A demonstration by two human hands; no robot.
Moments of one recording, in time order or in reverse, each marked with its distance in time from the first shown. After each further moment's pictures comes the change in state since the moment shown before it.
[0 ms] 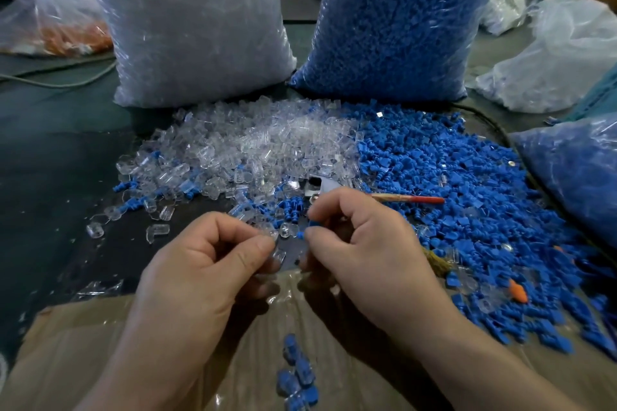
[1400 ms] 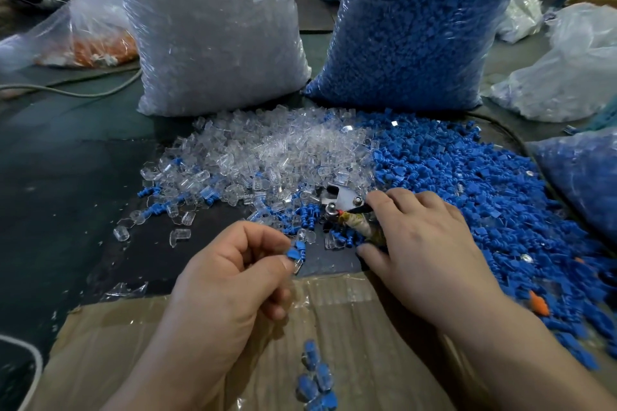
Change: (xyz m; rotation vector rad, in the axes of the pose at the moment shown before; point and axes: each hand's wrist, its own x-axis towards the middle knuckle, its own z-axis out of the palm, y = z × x) left_hand -0.004 0.011 0.005 -0.023 -0.060 -0.056; right_hand 0.017 0.020 -0.027 -1.099 -0.059 -0.094
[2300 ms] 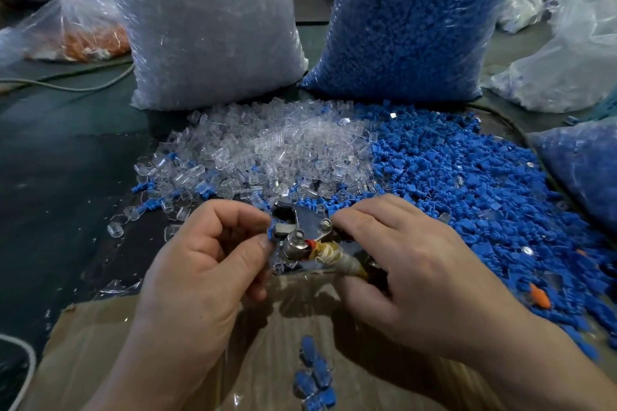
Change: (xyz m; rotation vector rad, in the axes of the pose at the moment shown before) left_hand -0.001 0.001 -0.009 0.080 0.067 0.276; right_hand -0.025 -0.009 -0.018 0.377 0.144 -0.402
